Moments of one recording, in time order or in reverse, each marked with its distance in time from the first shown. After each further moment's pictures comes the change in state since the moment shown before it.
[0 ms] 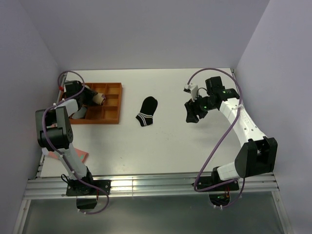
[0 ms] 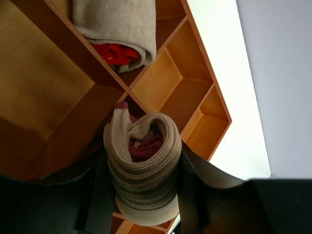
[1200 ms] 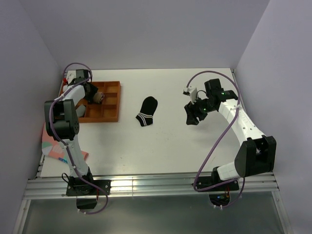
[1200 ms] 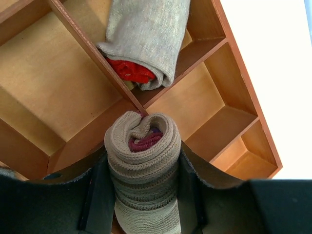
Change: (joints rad) left arm -0.101 0.183 0.369 -0.429 -0.365 0.010; right arm 0.000 0.007 -0.049 0.020 0.006 -0.030
